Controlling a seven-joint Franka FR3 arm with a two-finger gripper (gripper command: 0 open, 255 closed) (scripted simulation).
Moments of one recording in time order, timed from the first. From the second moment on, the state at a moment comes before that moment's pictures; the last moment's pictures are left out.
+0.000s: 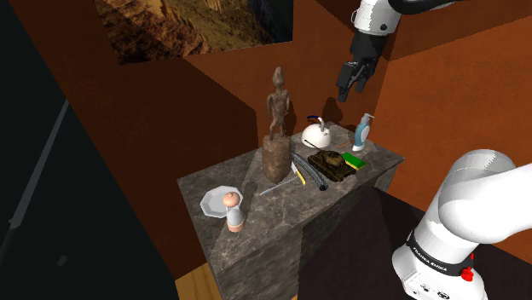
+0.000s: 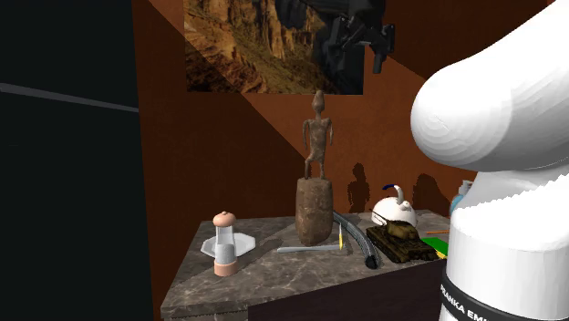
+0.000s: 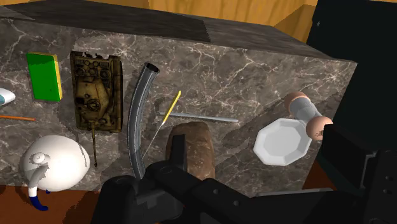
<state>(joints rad) 0.01 -0.83 -0.07 -2.37 -0.06 1.69 -0.02</state>
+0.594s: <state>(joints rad) 0.04 -0.70 0.02 -2.44 -0.01 1.88 0.12</state>
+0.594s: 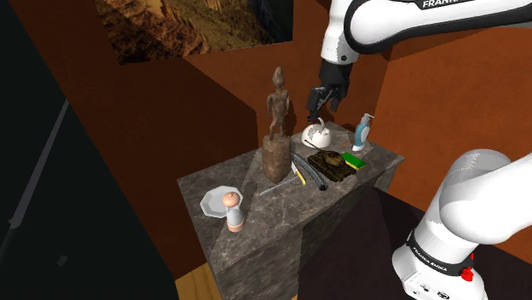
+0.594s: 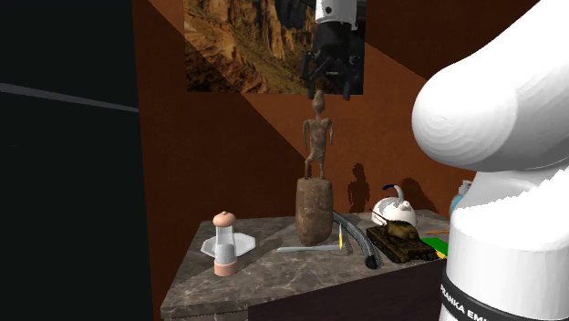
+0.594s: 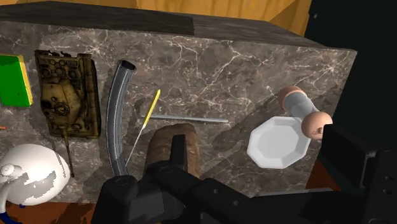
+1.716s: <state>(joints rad) 0.06 -0.14 0.22 -2.36 -0.01 2.31 0.45</state>
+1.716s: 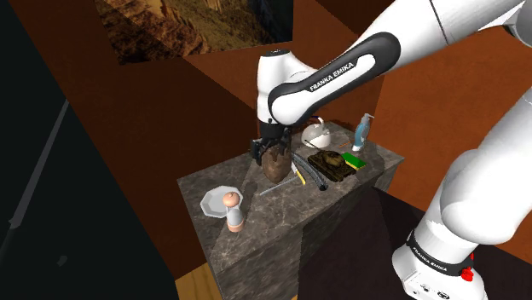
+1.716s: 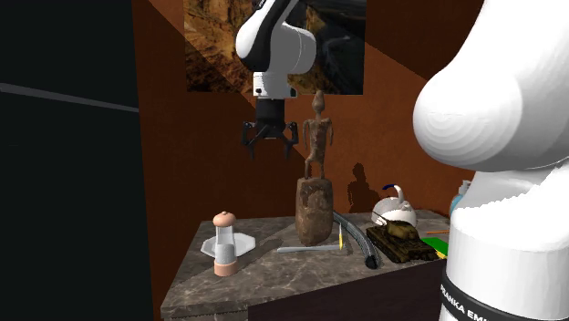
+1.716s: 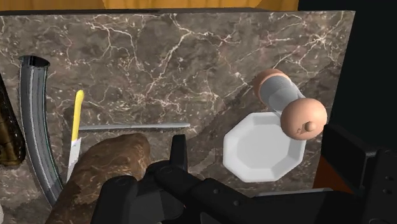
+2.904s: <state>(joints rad) 0.19 0.55 0.21 -1.85 -0.21 2.43 0.78</state>
